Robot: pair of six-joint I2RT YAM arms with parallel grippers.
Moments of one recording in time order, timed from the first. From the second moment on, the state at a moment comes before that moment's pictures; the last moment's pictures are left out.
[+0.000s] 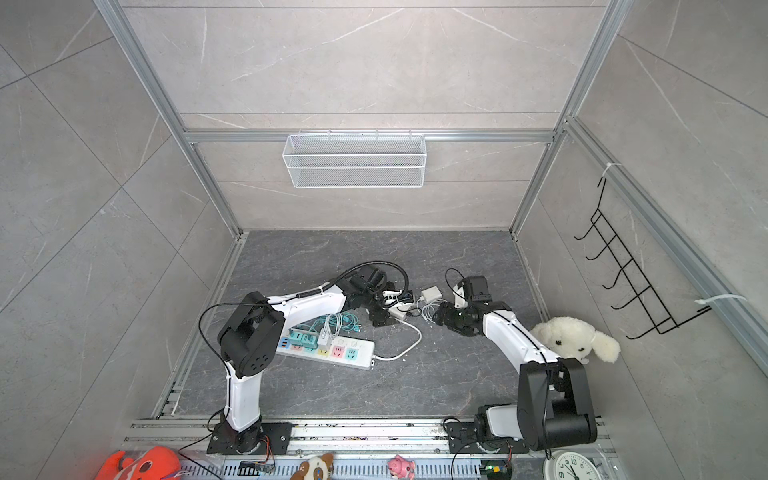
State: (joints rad) left arm -0.78 2.01 1.45 -0.37 0.35 0.85; right arm 0.09 1.34 0.77 -0.52 -0.35 0.40
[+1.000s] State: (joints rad) left arm -0.71 2.29 1.80 -0.64 0.45 1.03; right arm 0.01 1.26 0.73 -0.56 -0.41 0.35
